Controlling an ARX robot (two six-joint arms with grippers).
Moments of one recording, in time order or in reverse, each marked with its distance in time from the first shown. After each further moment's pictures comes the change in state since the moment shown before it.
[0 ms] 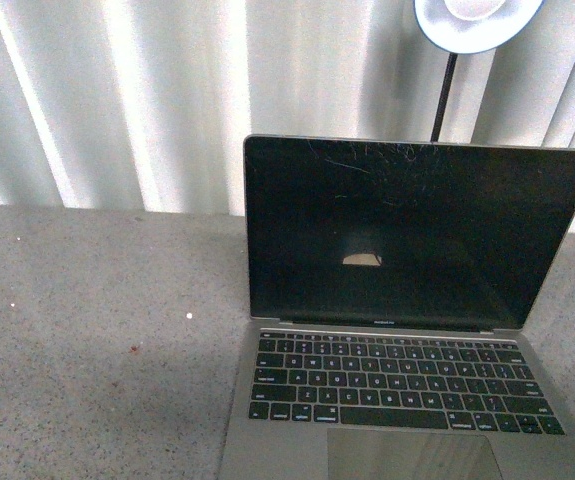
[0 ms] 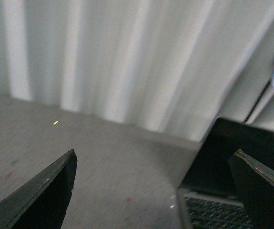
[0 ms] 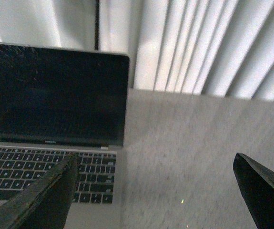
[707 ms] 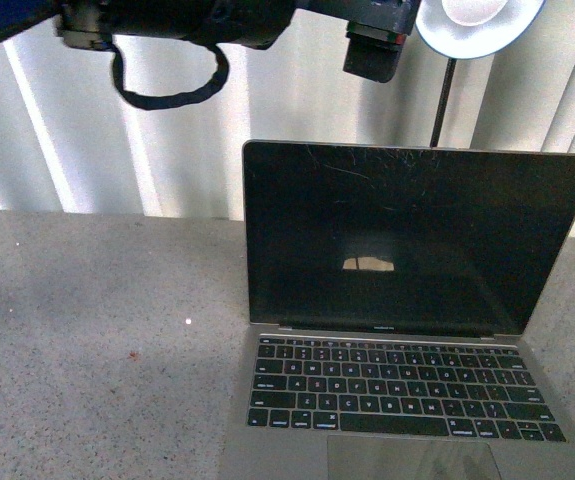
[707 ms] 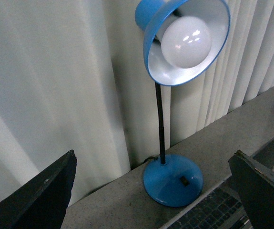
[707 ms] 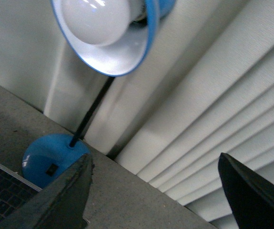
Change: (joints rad) left arm -0.419 1.237 1.048 0.017 -0.035 0.443; right arm -0.131 1.023 0.771 0.290 -0.415 -0.493
